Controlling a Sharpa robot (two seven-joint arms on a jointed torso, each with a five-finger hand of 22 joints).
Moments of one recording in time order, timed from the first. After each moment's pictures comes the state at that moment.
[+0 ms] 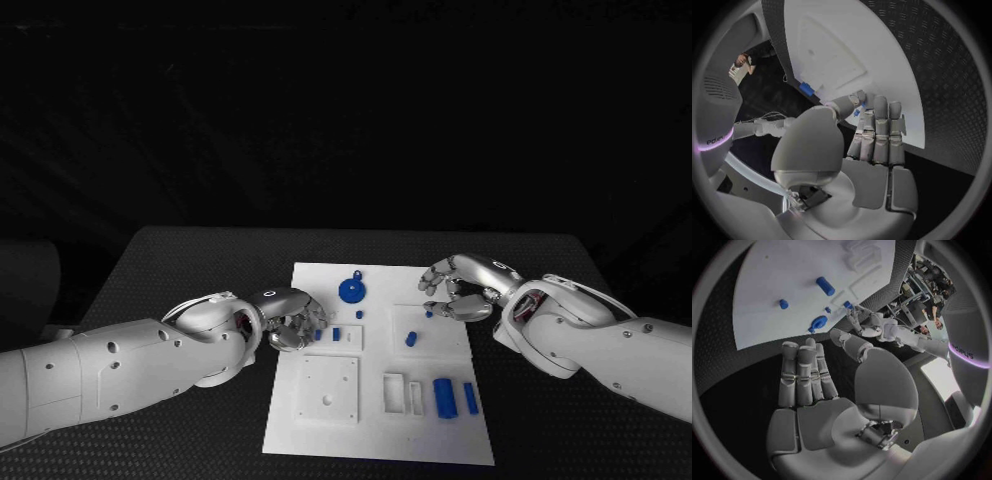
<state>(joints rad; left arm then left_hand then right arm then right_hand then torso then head) 1.12 -0.81 -0.20 1.44 -1.42 -0.27 0.00 1.28 -0.20 0.69 -0.16 0.05 0.81 0.07 0.23 0.50 1.28 0.06 0.11 0.34 1.03 -0.03 1.01 0.59 0.02 0.82 -0.10 0.67 1.31 1.12 -0.88 -0.09 1.51 -1.34 -0.41 0.06 1.09 -0.28 0.75 -0.16 0.22 0.91 0.17 0.31 0.44 1.07 0.08 0.38 0.30 1.19 -0.03 1.10 0.84 0.24 1.12 0.01 0.82 1.31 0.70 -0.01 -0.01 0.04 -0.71</state>
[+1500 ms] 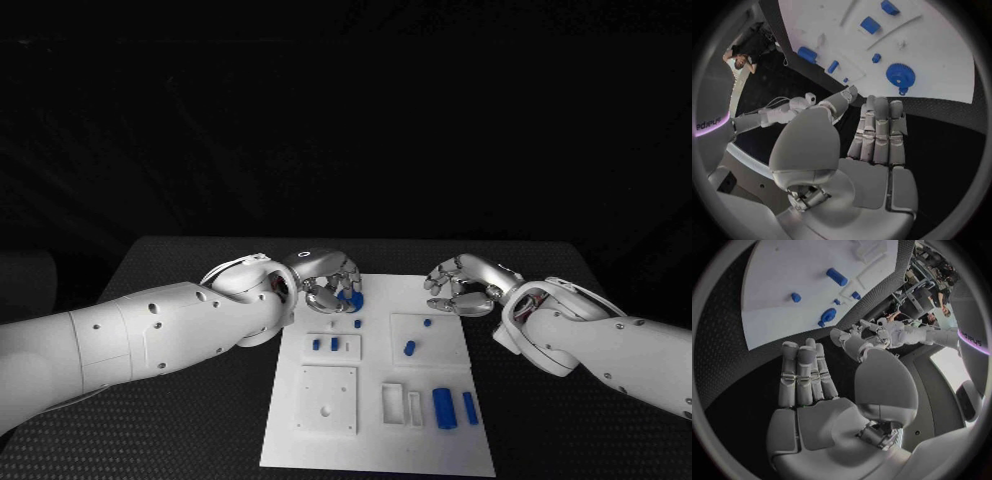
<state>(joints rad) 1.22 -0.65 -0.13 1.36 -1.40 -0.29 0.05 1.22 -0.23 0.59 -0.16 0.05 0.90 0.14 0.31 0.53 1.19 0.08 0.12 0.37 1.07 -0.03 1.06 0.60 0.02 0.86 -0.11 0.73 1.31 1.12 -0.85 -0.09 1.42 -1.20 -0.42 0.07 1.09 -0.28 0.75 -0.16 0.22 0.91 0.17 0.31 0.44 1.07 0.08 0.38 0.30 1.19 -0.04 1.10 0.84 0.24 1.12 0.01 0.82 1.31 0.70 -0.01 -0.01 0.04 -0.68</state>
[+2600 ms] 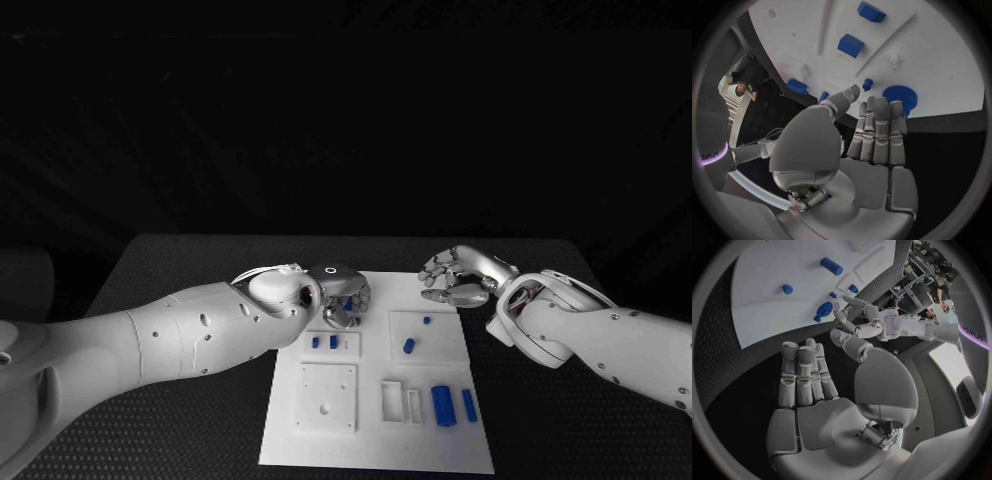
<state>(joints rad) 1.19 -0.49 -0.18 1.19 -1.62 -0.20 0.03 1.24 -0.22 0.60 -0.18 0.05 0.92 0.14 0.31 0.53 1.17 0.09 0.10 0.35 1.08 -0.02 1.08 0.60 0.04 0.87 -0.11 0.76 1.31 1.13 -0.84 -0.08 1.42 -1.17 -0.42 0.08 1.09 -0.28 0.75 -0.16 0.22 0.91 0.17 0.31 0.44 1.07 0.07 0.38 0.30 1.19 -0.04 1.10 0.84 0.24 1.12 0.01 0.83 1.31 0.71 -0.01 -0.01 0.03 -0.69</state>
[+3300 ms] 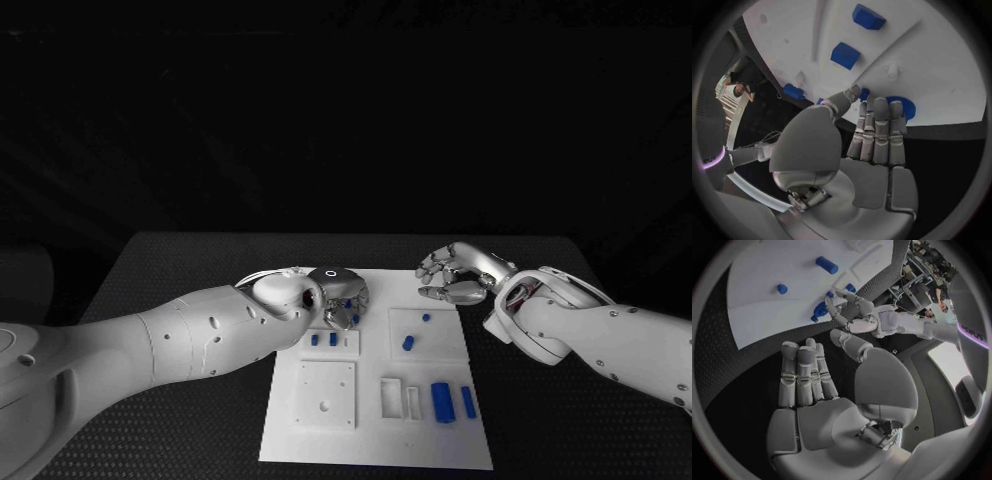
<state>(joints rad) 1.16 -0.45 -0.18 1.12 -1.63 -0.20 0.03 1.24 -0.21 0.60 -0.19 0.05 0.92 0.14 0.30 0.52 1.17 0.09 0.10 0.35 1.09 -0.03 1.10 0.60 0.04 0.87 -0.12 0.77 1.31 1.13 -0.84 -0.07 1.44 -1.17 -0.42 0.08 1.09 -0.28 0.75 -0.16 0.22 0.91 0.17 0.31 0.44 1.07 0.08 0.38 0.30 1.19 -0.04 1.10 0.84 0.24 1.13 0.01 0.83 1.31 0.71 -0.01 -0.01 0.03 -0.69</state>
